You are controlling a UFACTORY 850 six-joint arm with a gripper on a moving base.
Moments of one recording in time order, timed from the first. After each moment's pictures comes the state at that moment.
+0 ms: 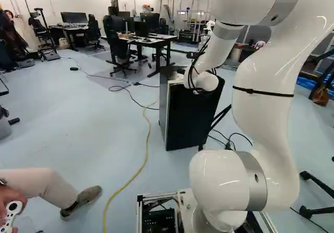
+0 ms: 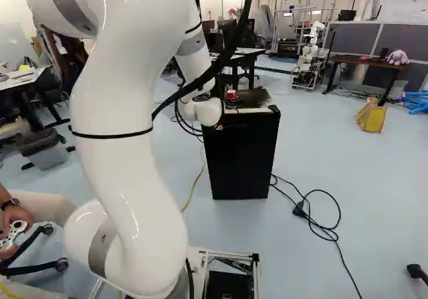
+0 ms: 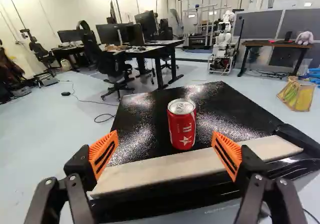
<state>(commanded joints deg) -11.2 -20.8 -45.1 -10.9 54.7 10.0</state>
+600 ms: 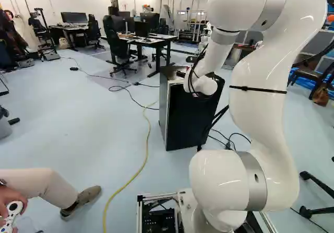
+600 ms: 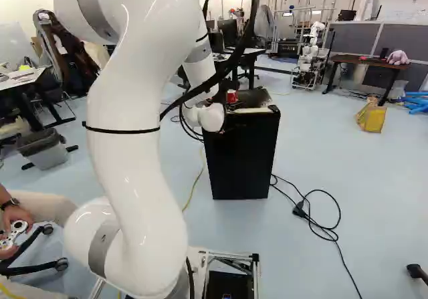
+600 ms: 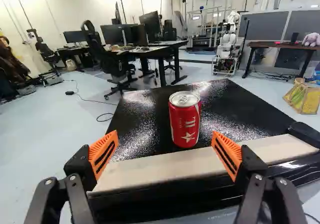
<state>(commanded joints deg) -11.9 -25.3 -47.0 -12.5 58.1 10.0</state>
